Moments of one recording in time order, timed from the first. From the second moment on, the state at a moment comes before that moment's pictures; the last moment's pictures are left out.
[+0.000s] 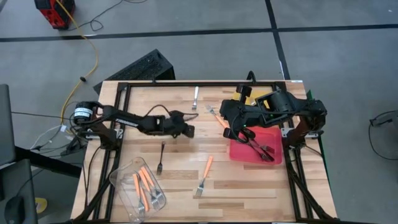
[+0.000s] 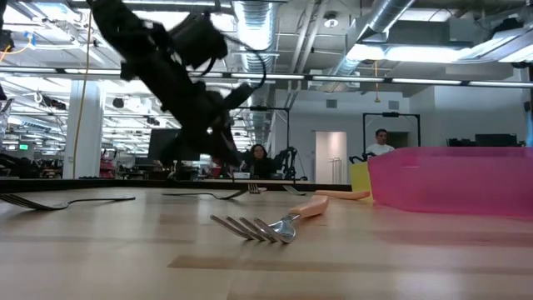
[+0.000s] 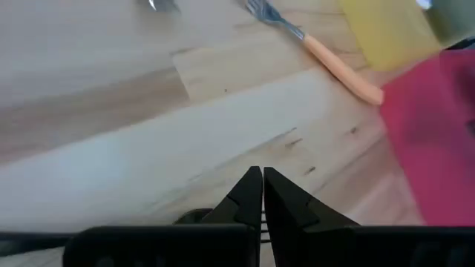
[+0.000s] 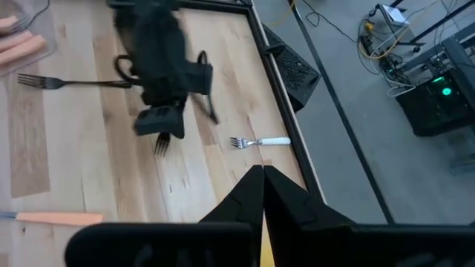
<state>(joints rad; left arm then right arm) 0.10 1.62 0.77 0.04 -0.29 -1.05 0.23 1.77 2.33 -1.51 0.65 0.19</state>
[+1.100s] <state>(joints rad) -0.24 1.64 0.89 -0.98 -0.42 -1.54 0.24 1.77 2.33 -1.53 0.60 0.24</state>
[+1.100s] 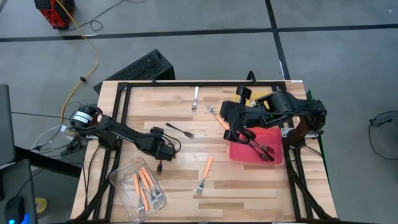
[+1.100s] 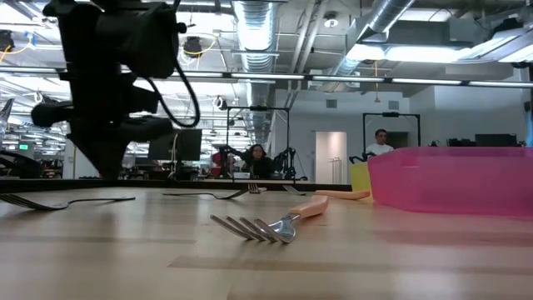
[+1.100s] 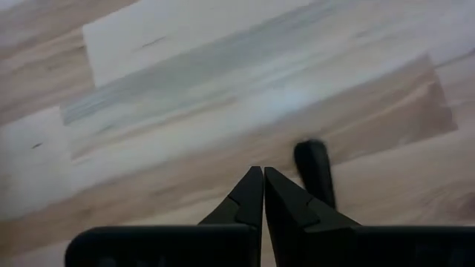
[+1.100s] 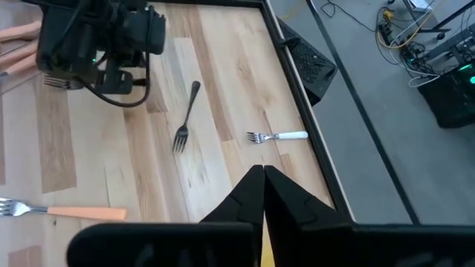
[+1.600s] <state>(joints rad) -0.28 1.70 0.89 -0.89 -0.34 -1.53 0.24 1.77 2.33 -1.53 0.60 0.24</state>
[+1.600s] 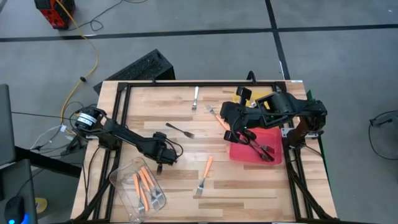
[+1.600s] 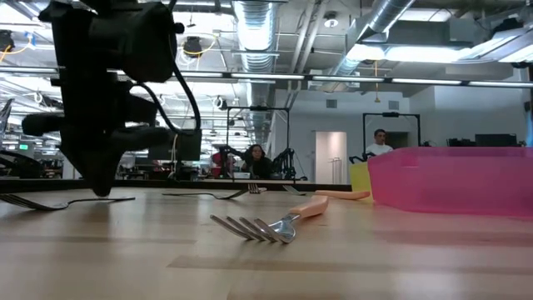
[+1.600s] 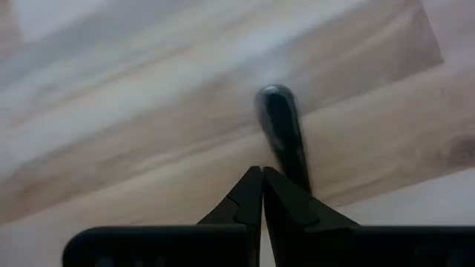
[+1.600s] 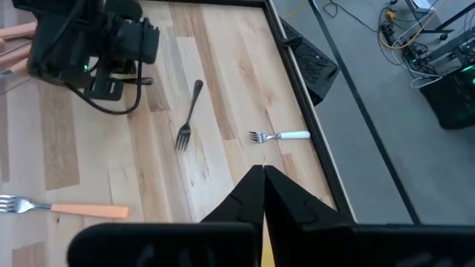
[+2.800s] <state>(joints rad) -0.43 1.36 1.29 -1.15 -0.76 -1.03 0.00 1.89 2.33 -1.55 0.58 0.23</state>
